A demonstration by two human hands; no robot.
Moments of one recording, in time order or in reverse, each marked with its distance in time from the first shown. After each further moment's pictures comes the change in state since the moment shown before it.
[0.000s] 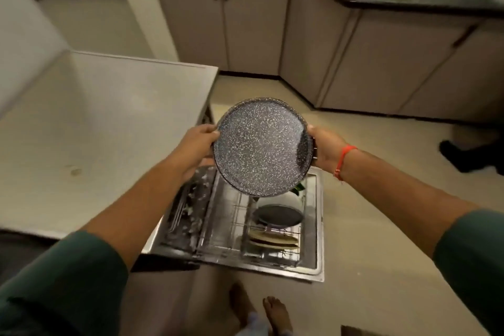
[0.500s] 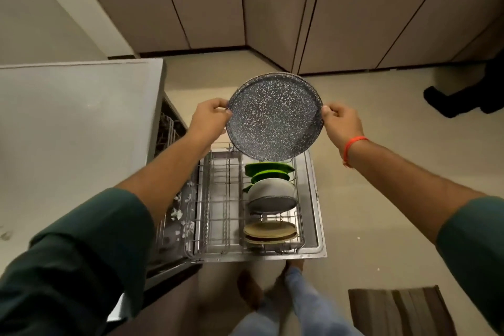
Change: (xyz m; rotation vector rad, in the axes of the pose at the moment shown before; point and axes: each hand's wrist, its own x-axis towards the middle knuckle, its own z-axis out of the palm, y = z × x) left_hand 0.125 0.031 0.102 0.198 -0.114 0.098; right_hand 0.095 0.011 -0.088 -0.414 0.522 -0.330
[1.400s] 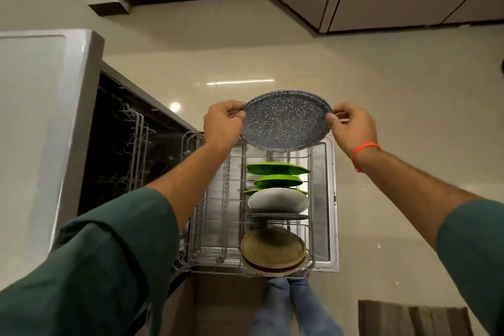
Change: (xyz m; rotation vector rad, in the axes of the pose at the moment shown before) left_hand 0.196 -0.110 0.097 0.090 0.202 -0.095; right_hand 0.178 0.115 0.102 -0.183 -0.100 0.012
